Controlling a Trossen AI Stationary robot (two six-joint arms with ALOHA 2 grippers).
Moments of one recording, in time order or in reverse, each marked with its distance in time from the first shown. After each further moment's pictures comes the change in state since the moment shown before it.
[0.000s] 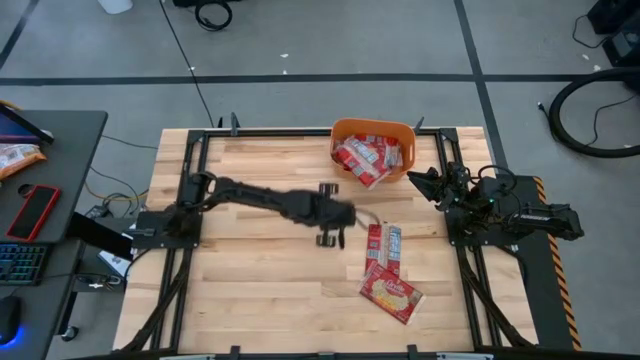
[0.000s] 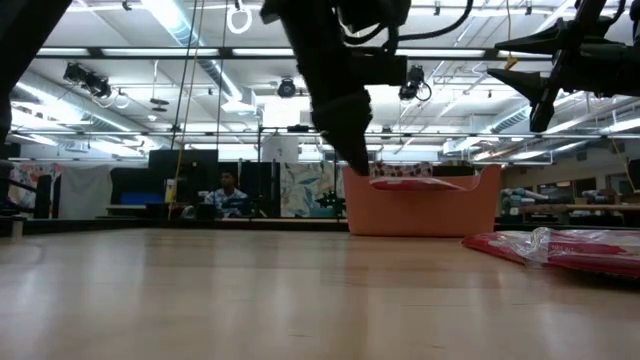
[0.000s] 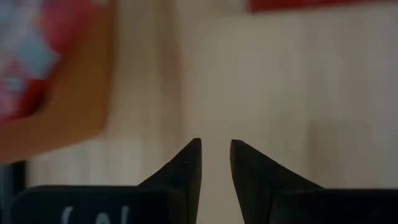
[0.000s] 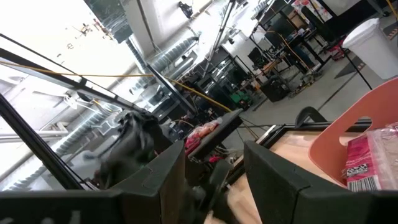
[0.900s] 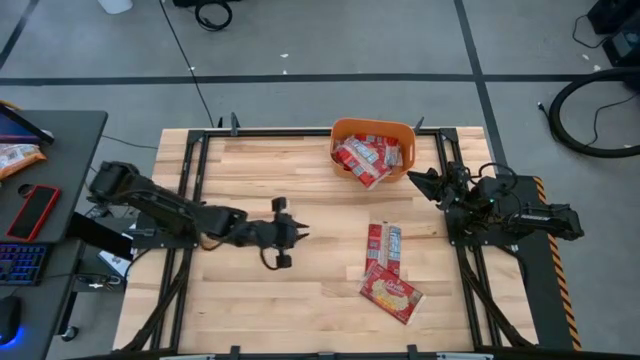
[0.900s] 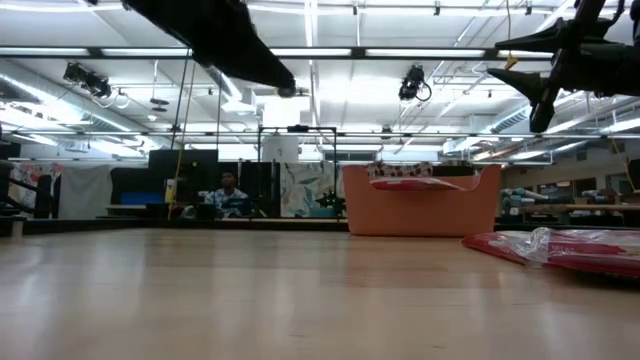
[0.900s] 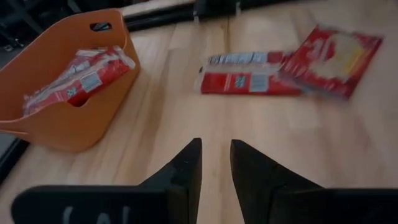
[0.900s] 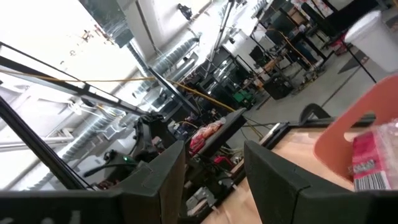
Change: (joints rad) left arm -0.231 -0.675 -0.852 0.755 -0.116 -0.169; right arm 0.000 0.000 0.000 0.008 0.001 0.041
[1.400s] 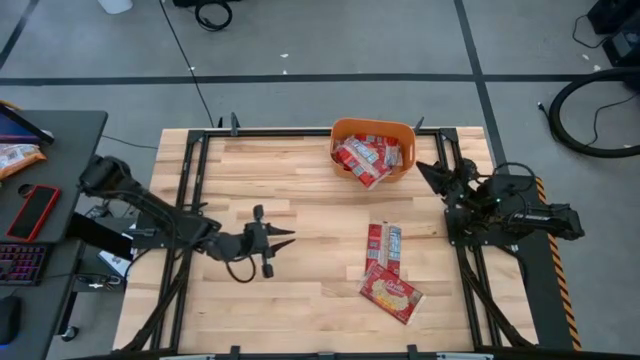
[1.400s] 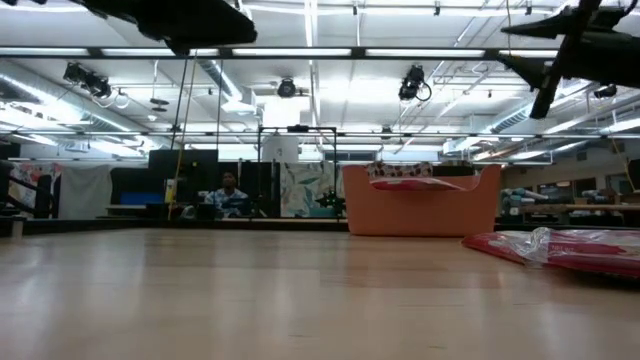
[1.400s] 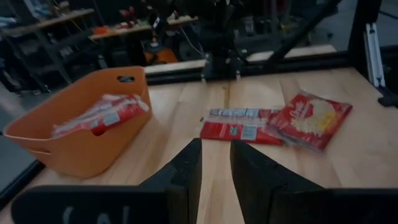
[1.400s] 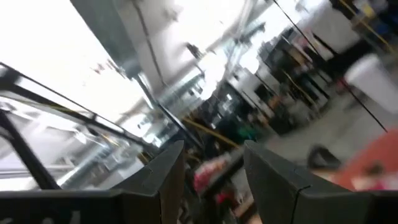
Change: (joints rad) left arm -0.191 -0.144 -0.231 0.372 -0.241 0.013; right arm 0.000 0.010 0.000 0.151 0.079 -0.064
